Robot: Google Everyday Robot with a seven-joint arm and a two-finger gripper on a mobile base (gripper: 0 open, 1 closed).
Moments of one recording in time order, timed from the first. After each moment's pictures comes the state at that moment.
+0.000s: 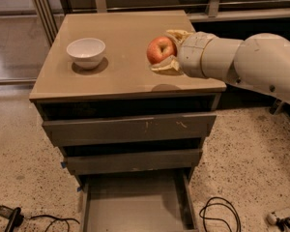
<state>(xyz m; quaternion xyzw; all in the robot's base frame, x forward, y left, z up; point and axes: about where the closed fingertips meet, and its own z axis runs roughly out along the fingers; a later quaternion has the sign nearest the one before) 0.621 -0.061 0.943 -0.54 0.59 -0.03 0.60</state>
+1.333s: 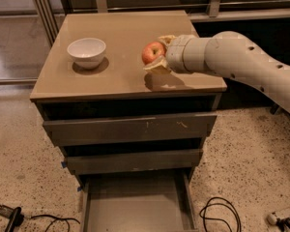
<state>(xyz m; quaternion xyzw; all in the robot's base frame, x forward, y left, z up) 0.690 -0.047 0.892 -0.52 0.64 -0.02 0.56</state>
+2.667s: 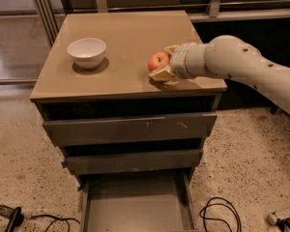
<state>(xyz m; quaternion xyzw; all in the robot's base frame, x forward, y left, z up) 0.707 -0.067 0.844 -0.50 0.70 0.01 0.51</state>
